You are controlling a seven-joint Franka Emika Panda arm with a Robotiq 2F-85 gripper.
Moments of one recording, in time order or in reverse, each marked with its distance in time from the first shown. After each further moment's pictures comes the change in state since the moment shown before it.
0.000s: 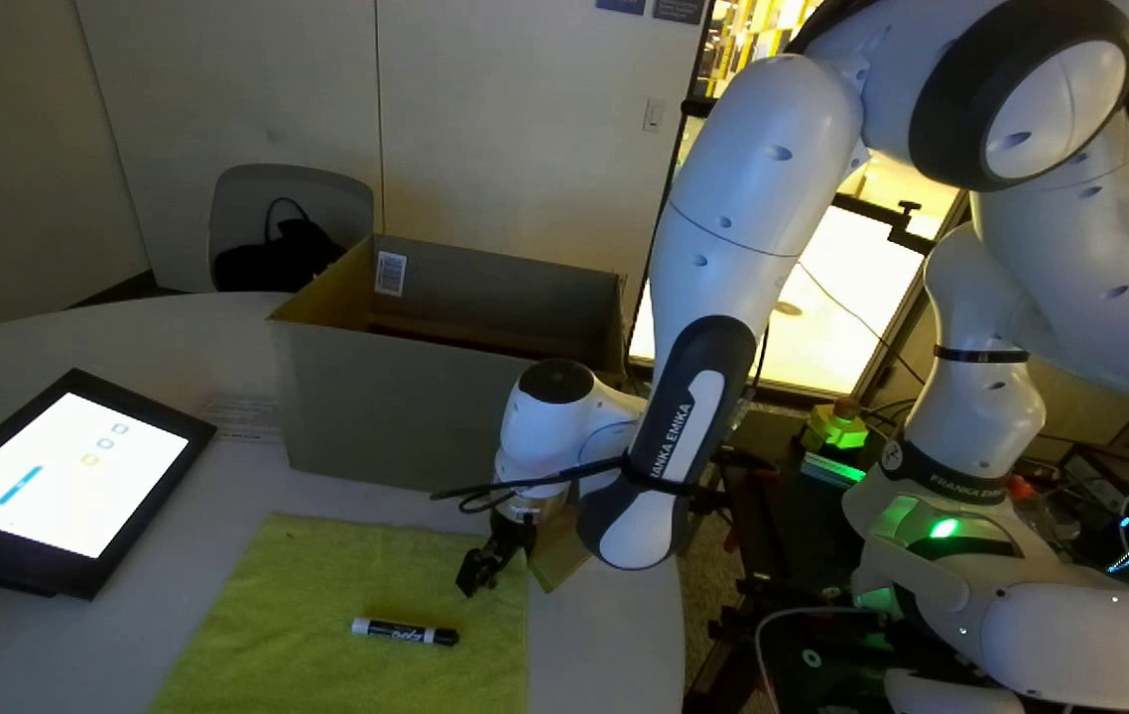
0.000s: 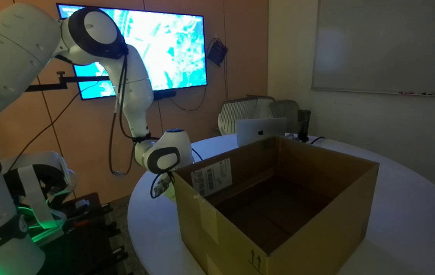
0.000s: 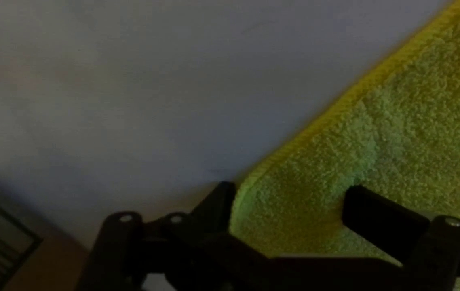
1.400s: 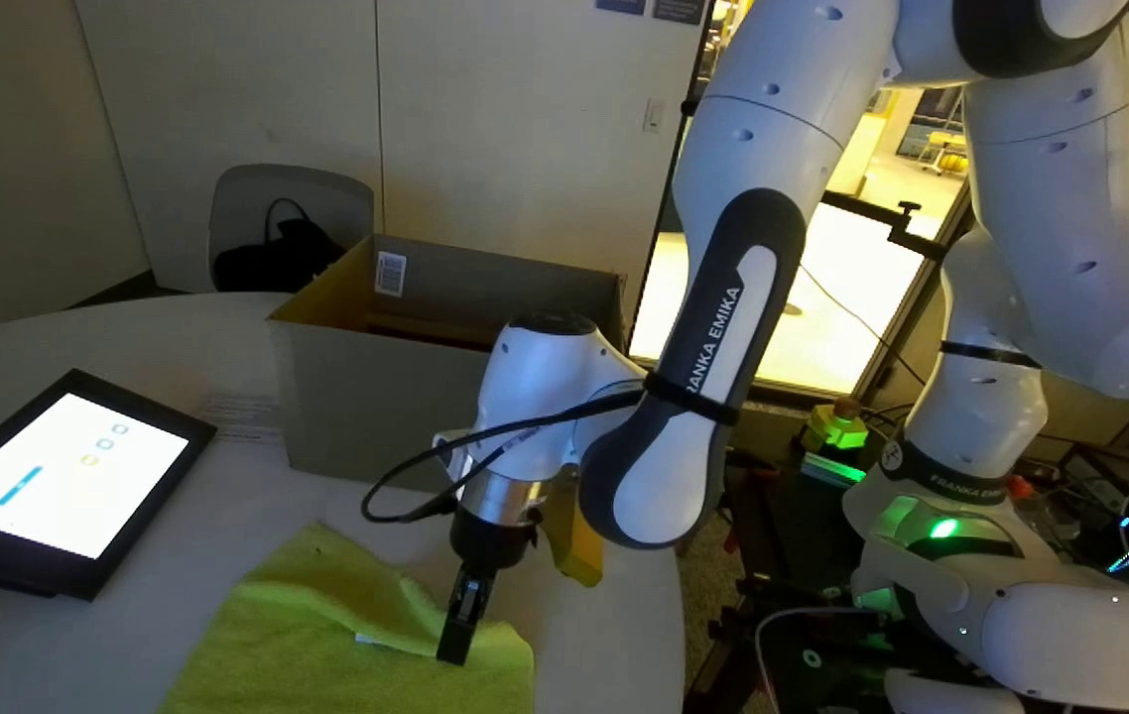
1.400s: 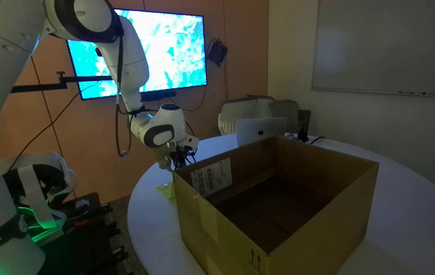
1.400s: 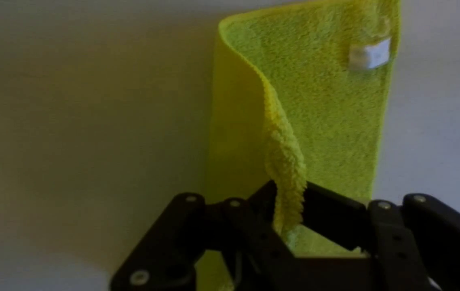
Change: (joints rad) arm -0.328 -0.163 0.452 0.005 -0.020 -0.038 -0.593
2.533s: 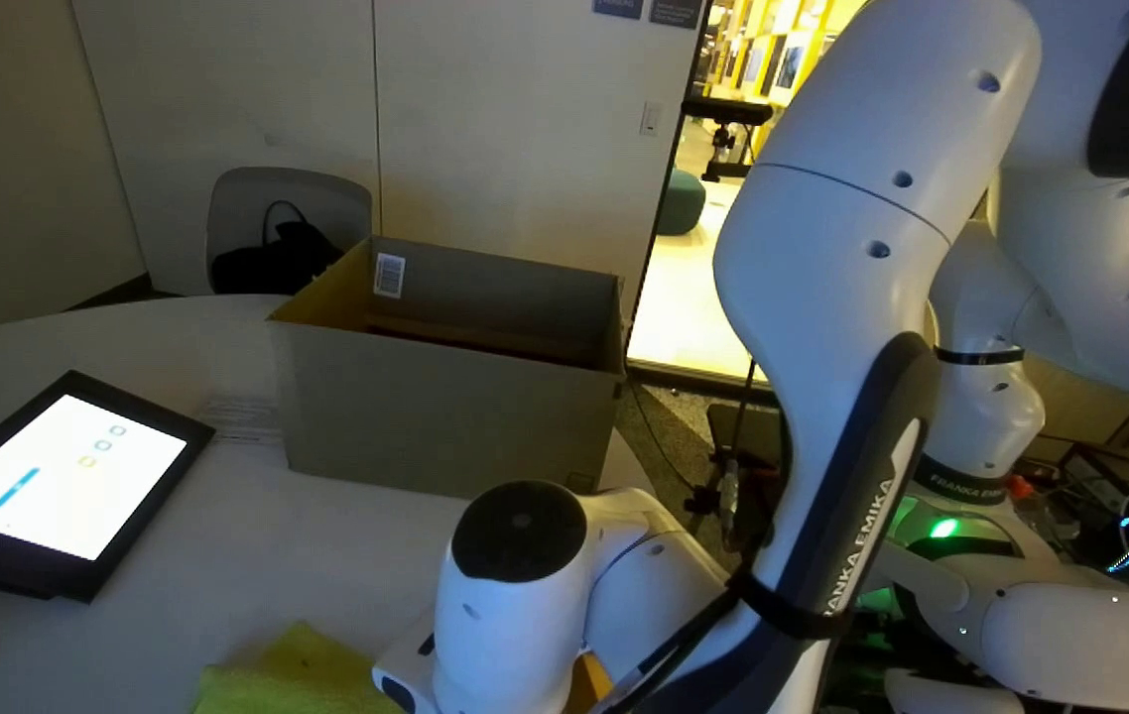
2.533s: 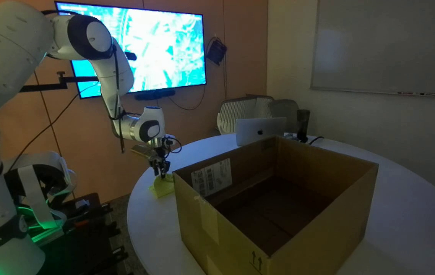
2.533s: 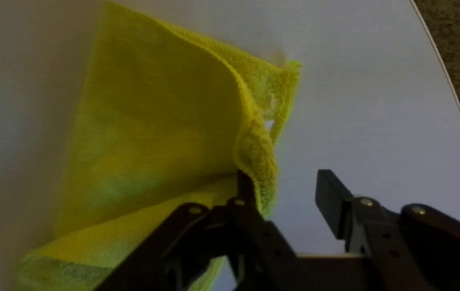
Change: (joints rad) arm 0.435 0.126 -0.165 0.245 -0.170 -0.265 0.069
